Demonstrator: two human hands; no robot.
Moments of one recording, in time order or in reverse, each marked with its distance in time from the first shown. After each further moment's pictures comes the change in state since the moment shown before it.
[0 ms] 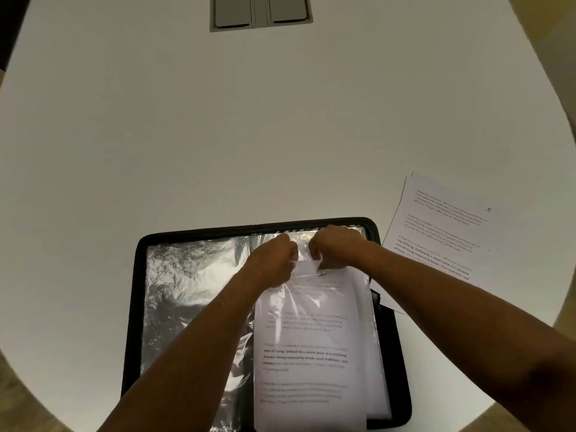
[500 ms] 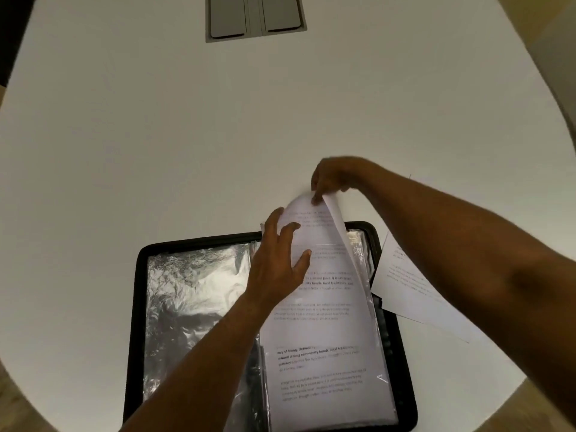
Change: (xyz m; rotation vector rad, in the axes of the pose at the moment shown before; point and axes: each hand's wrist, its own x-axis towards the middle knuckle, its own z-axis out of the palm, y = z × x) left_hand -0.015 0.016 0.007 -0.196 0.556 0.183; right_hand 0.023 0.043 -0.122 0.376 -0.045 0.153
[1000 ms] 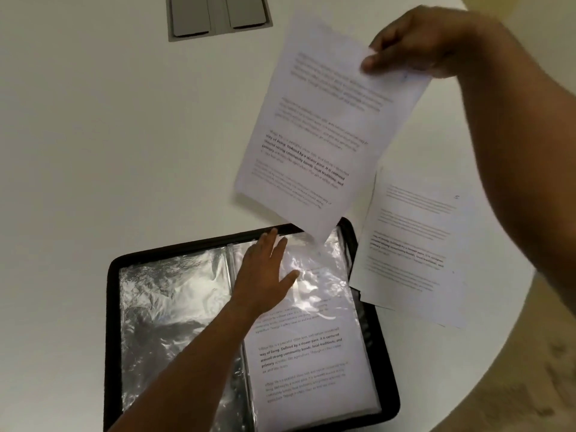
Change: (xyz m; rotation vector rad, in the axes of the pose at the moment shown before) left_hand -0.012 -0.021 0.033 0.289 -0.432 -0.012; right_hand -0.117 0.113 -0.128 0.372 0.613 -0.089
